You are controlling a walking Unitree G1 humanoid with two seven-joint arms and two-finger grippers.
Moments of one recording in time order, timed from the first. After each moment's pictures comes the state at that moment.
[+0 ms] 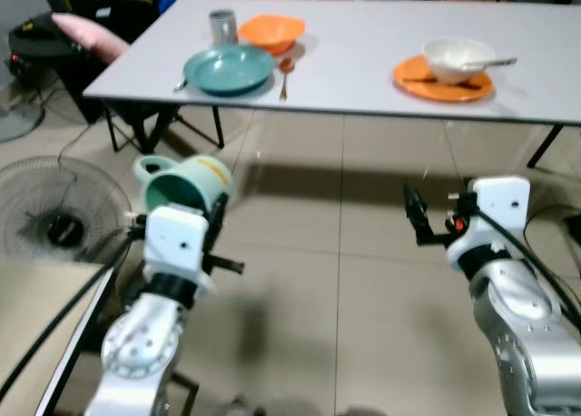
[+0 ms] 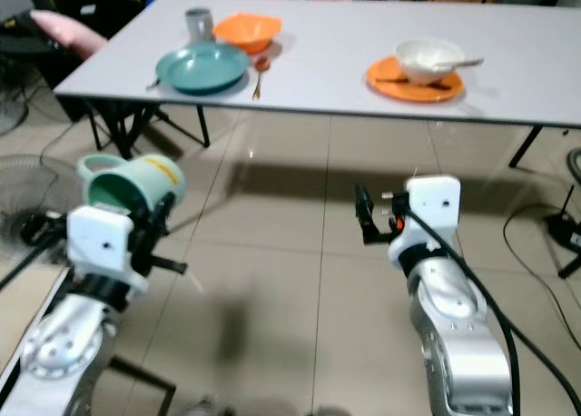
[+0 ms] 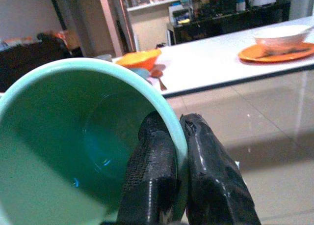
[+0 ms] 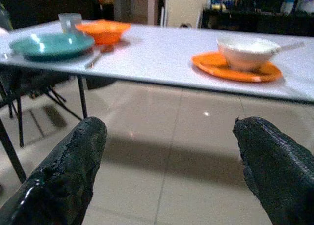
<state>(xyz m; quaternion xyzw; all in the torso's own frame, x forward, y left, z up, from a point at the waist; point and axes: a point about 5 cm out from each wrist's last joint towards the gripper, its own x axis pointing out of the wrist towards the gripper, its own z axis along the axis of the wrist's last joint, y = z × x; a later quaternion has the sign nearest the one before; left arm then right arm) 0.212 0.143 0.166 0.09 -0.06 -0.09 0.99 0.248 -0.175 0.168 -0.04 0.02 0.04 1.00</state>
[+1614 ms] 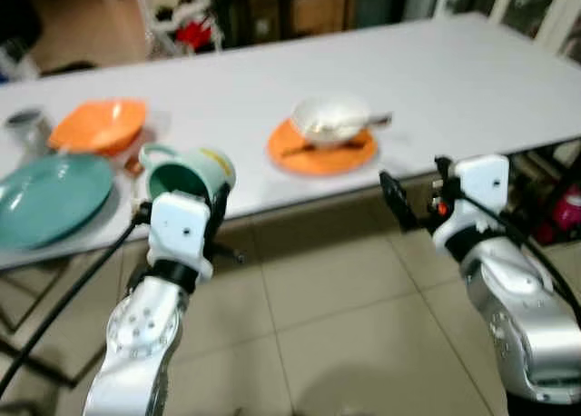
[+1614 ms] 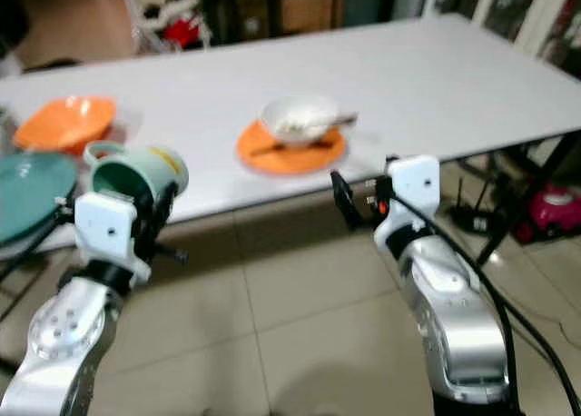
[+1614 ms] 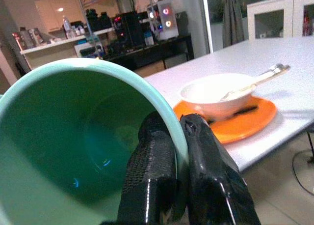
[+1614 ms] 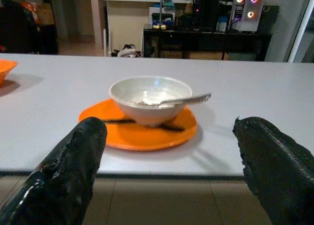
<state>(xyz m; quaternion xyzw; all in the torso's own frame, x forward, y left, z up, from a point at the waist) 0.227 0.142 0.168 0.10 -0.07 -0.11 0.99 0.263 -0.163 0.177 -0.04 0.00 0.13 0.99</state>
